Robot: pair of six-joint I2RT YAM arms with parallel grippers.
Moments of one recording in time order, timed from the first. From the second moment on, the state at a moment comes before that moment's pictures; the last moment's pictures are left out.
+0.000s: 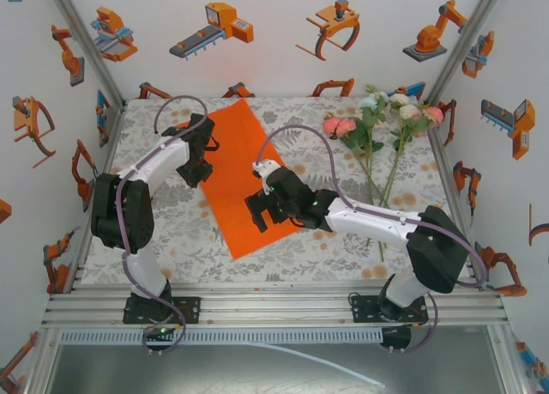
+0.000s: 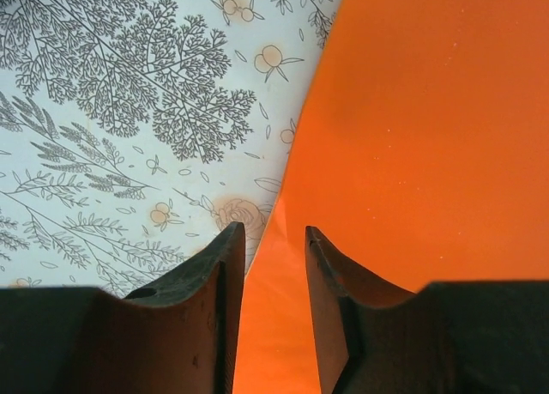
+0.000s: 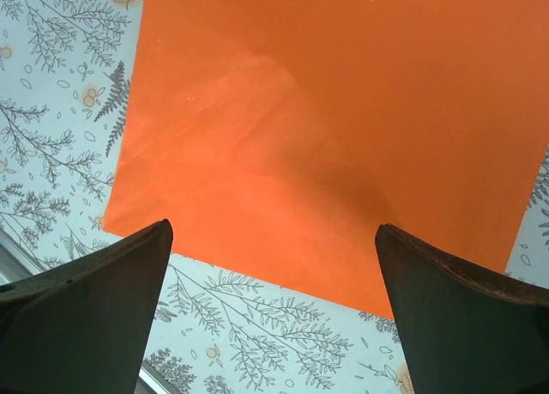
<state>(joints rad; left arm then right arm) -0.35 1.82 1.39 -0.88 -0.39 -1.01 0.96 1.55 1.02 -0.20 0.05 0.23</state>
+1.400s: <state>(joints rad) -0.13 1.99 1.35 -0.39 -0.06 -0.69 0.92 1.59 1.00 -0.19 0.03 0.27</state>
